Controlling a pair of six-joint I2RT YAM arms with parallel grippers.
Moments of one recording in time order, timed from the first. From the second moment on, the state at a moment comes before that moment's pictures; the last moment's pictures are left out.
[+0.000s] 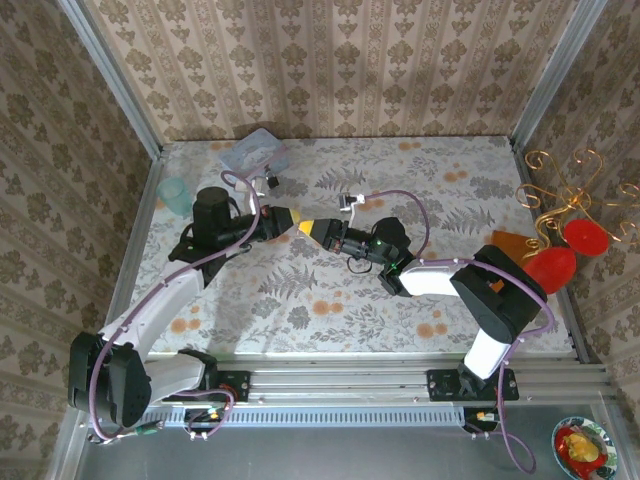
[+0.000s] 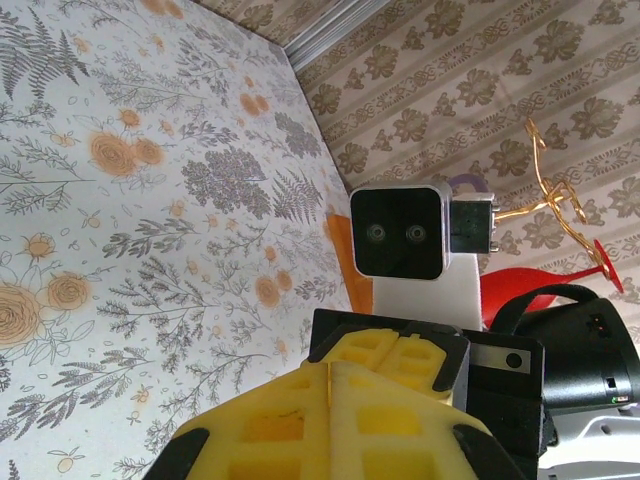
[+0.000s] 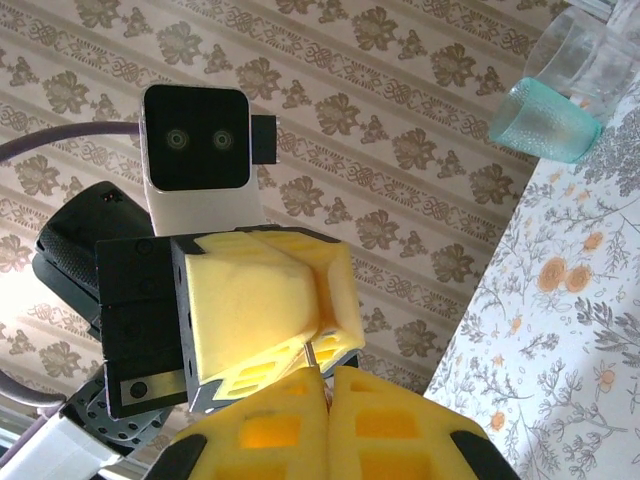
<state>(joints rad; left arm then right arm) -0.39 1.16 0.81 0.04 0.74 -0.74 0.67 1.71 0.74 1.15 -0.51 1.23</state>
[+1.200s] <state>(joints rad) -0.31 1.79 1.13 -0.01 0.13 -0.53 0.74 1.23 0.80 0.01 -0.19 0.70</state>
